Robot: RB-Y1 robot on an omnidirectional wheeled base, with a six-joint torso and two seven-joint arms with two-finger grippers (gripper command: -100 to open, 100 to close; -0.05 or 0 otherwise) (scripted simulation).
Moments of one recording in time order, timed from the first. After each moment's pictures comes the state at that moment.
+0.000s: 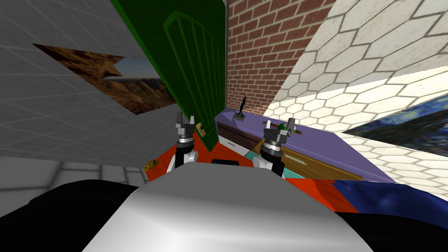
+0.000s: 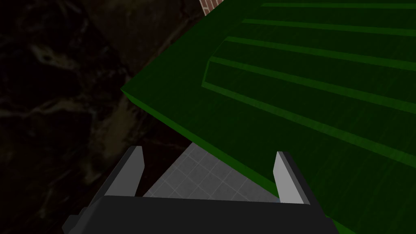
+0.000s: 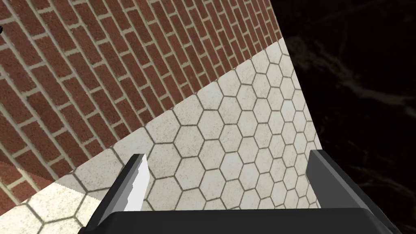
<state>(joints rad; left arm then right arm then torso) 0.49 0.03 -0.02 -2.29 -0.09 -0.55 0.15 0.53 0.05 0.06 -2.29 -0.12 -0.56 -0.07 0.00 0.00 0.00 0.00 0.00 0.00</state>
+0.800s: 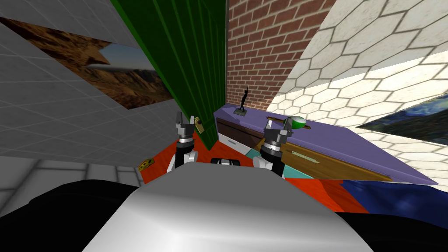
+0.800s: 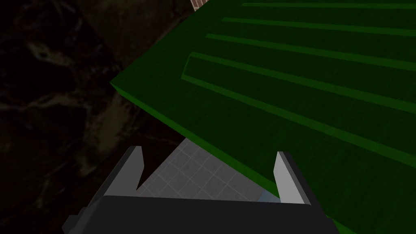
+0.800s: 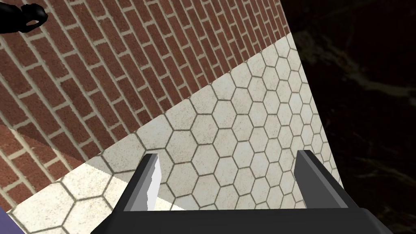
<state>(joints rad) 0.49 0.03 -0.02 -2.29 -0.09 -0.55 0.15 0.53 0.05 0.06 -2.29 -0.12 -0.56 -0.07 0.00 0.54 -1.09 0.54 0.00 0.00</state>
